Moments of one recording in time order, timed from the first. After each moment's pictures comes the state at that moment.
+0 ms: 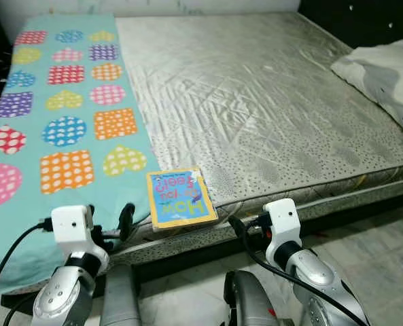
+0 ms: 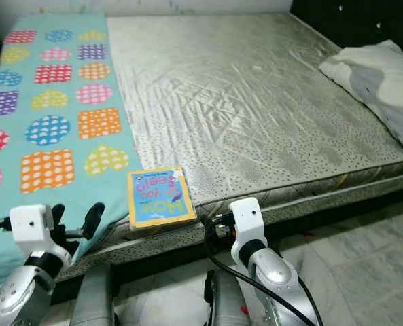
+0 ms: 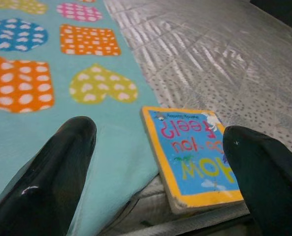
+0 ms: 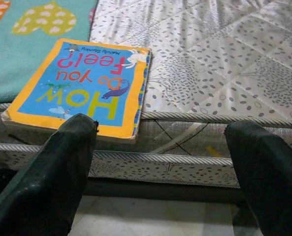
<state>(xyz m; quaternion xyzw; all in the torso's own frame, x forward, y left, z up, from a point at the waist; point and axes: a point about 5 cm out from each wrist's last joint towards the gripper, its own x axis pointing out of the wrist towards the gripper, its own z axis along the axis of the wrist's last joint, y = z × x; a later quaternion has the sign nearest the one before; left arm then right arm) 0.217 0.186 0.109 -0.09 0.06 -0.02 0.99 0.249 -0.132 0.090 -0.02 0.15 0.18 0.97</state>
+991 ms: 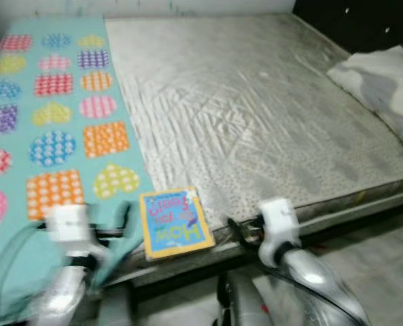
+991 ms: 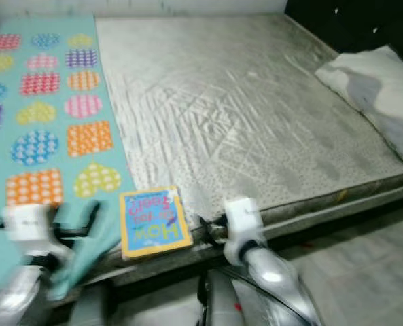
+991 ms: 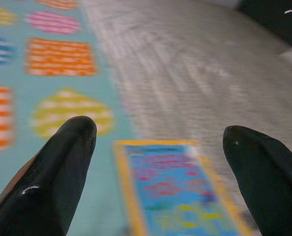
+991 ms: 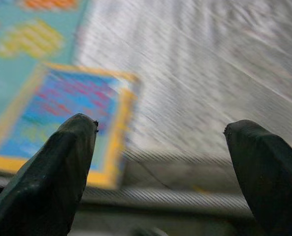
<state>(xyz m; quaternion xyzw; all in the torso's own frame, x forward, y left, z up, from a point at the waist) 0.219 0.174 0.110 -0.11 0.06 -0.05 0.99 0.247 -0.136 0.083 -0.02 0.16 0.18 0.97</state>
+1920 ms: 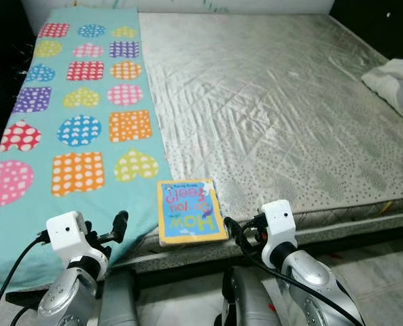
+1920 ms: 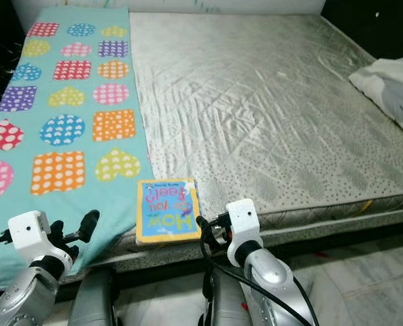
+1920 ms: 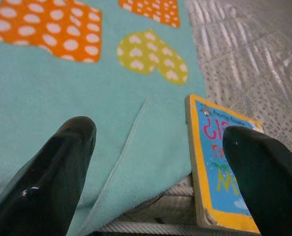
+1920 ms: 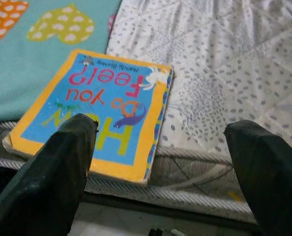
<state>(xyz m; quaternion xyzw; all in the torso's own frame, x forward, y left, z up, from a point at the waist) 0.219 0.195 0.086 -0.19 0.13 0.05 0.97 0.248 -0.126 0.086 -0.01 0.16 0.19 0.97</state>
